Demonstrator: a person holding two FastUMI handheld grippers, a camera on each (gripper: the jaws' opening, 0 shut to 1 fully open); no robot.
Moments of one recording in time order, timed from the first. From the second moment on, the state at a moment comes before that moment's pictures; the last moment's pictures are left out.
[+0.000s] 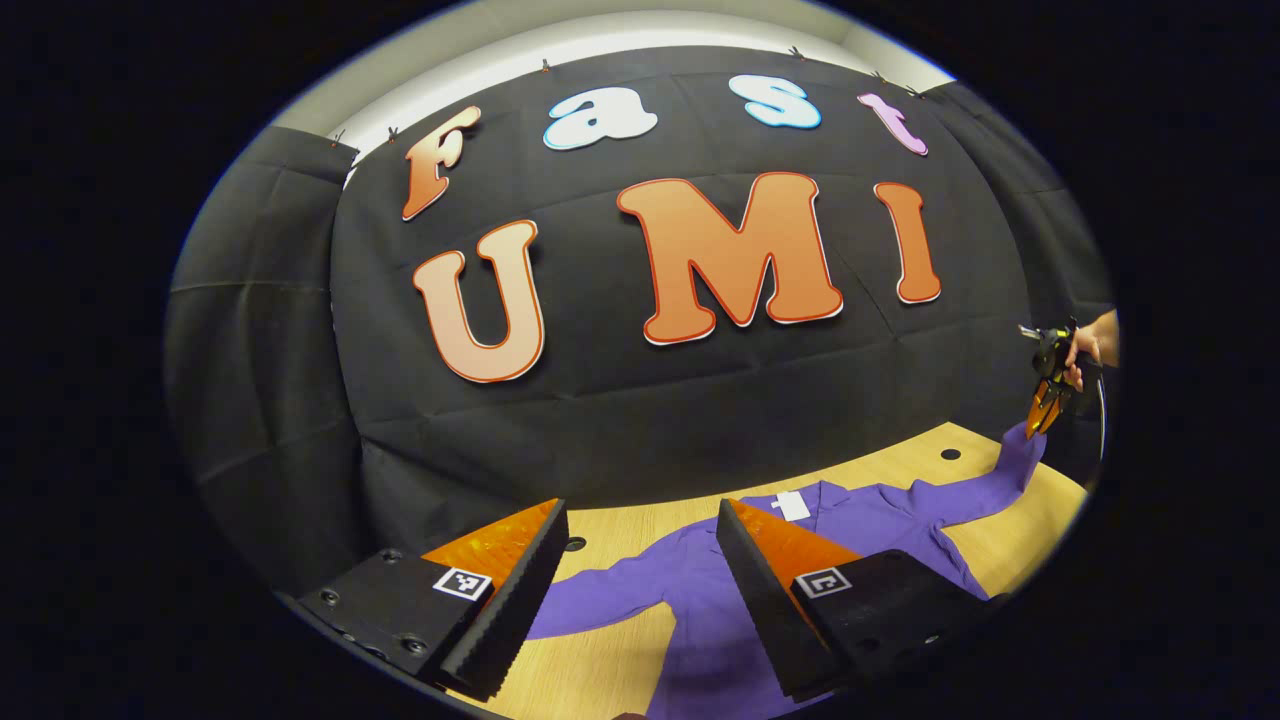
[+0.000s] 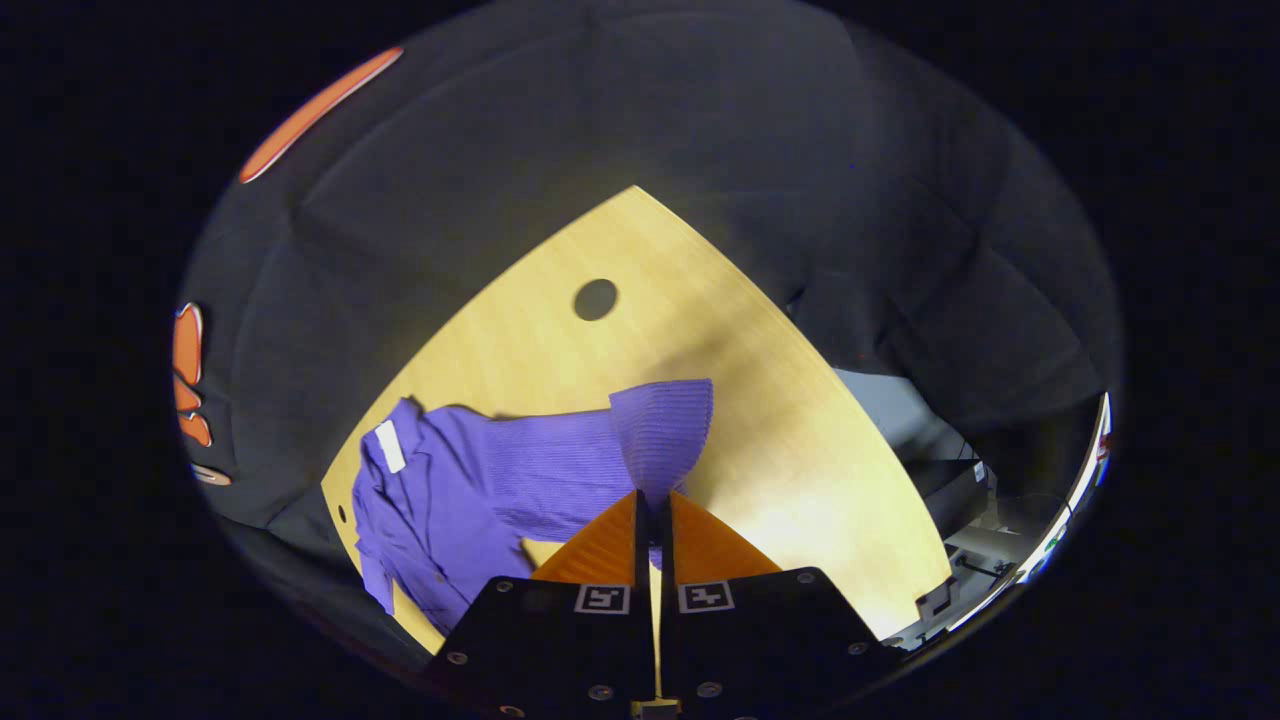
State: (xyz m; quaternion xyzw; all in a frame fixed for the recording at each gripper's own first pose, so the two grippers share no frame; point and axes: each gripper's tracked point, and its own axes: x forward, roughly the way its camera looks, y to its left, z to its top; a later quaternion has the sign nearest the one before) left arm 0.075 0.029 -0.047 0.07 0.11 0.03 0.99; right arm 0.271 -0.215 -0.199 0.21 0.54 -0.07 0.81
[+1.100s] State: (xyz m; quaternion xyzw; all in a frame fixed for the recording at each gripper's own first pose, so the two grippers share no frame) left arm 0.076 0.200 -0.115 0.00 0.14 0.00 0.99; right arm 0.256 0.190 -0.096 0.13 0.53 0.09 0.83
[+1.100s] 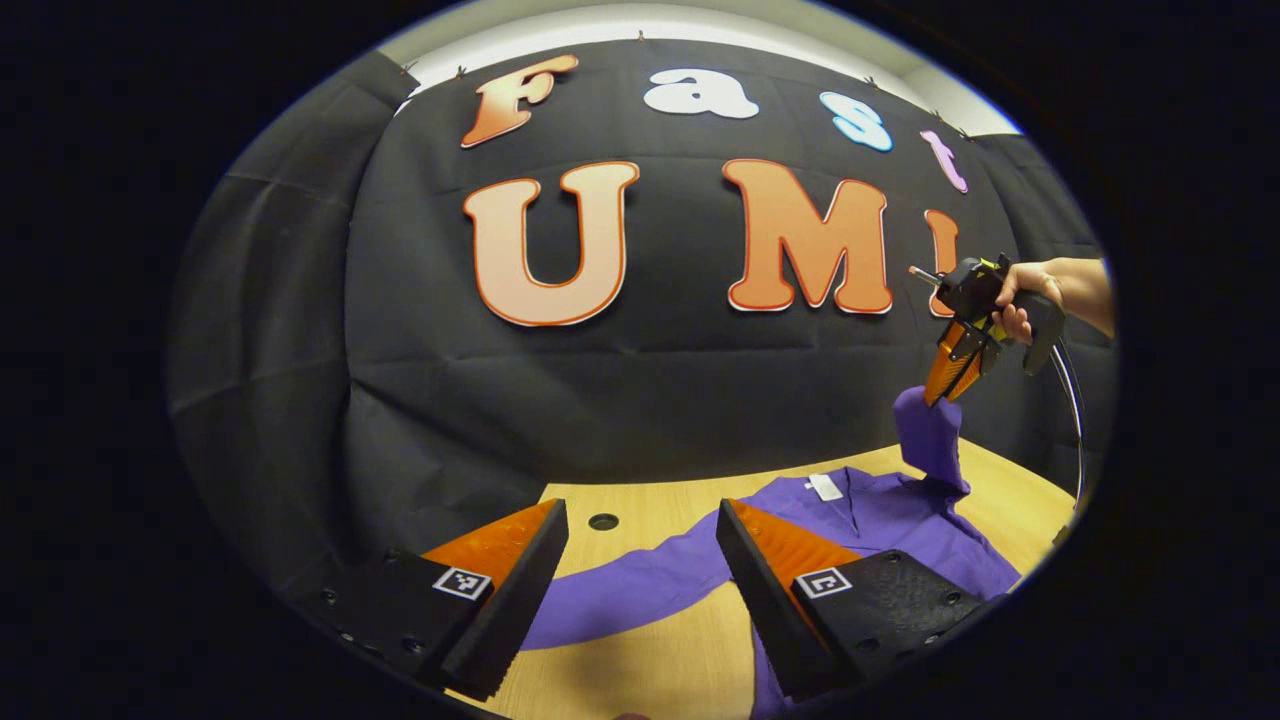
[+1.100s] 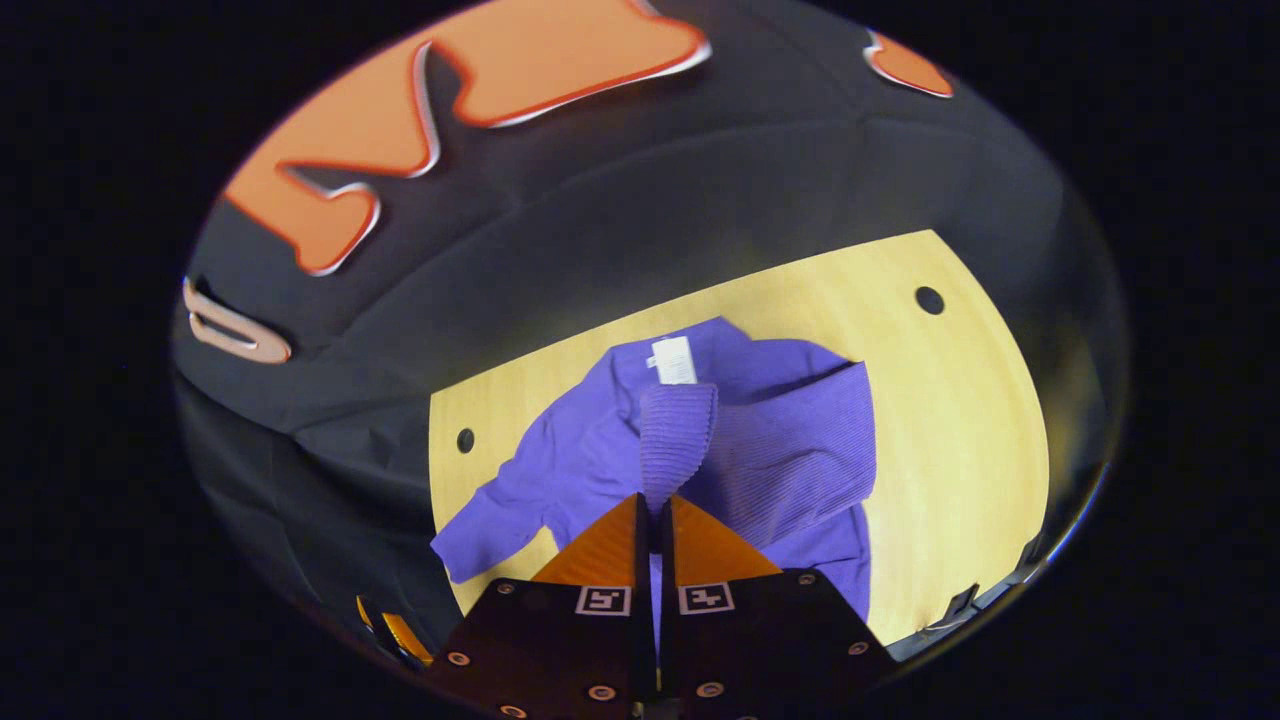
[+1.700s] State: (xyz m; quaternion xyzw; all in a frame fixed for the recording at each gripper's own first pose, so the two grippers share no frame) left arm 0.070 0.260 -0.170 0.00 0.19 0.03 0.98; right arm 0.238 0.345 -0.189 0.10 0.58 0.15 0.79
